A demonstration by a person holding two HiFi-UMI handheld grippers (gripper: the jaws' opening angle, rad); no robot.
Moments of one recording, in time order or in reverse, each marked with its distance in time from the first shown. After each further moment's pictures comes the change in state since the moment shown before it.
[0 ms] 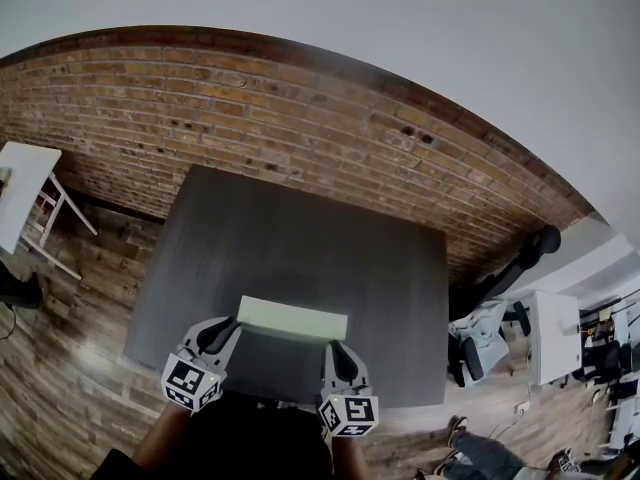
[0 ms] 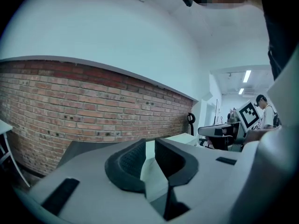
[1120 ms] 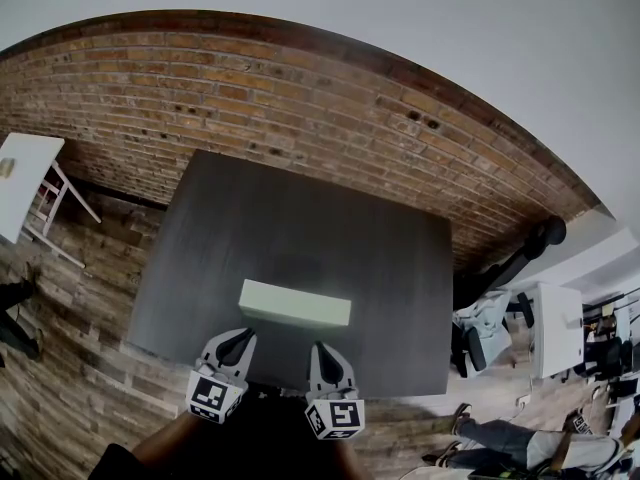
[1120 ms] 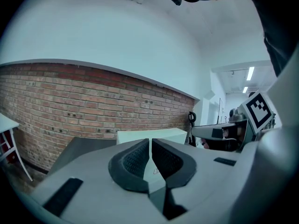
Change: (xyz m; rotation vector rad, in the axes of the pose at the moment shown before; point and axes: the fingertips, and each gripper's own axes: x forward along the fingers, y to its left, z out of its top) left arm -0.009 -0.050 -0.028 0.003 -0.010 0.057; right arm -0.018 0.042 -0.018 -0.001 -0.026 0.057
